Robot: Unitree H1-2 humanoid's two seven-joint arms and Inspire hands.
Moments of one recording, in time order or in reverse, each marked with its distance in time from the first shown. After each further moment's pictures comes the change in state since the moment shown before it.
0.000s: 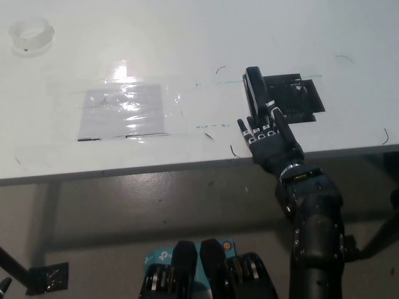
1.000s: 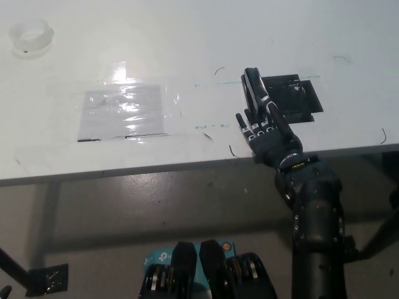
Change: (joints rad) left_arm 0.025 -0.020 0.013 0.000 -0.001 0.000 0.000; right_arm -0.064 -0.040 0.002 0.080 -0.046 0.009 -0.049
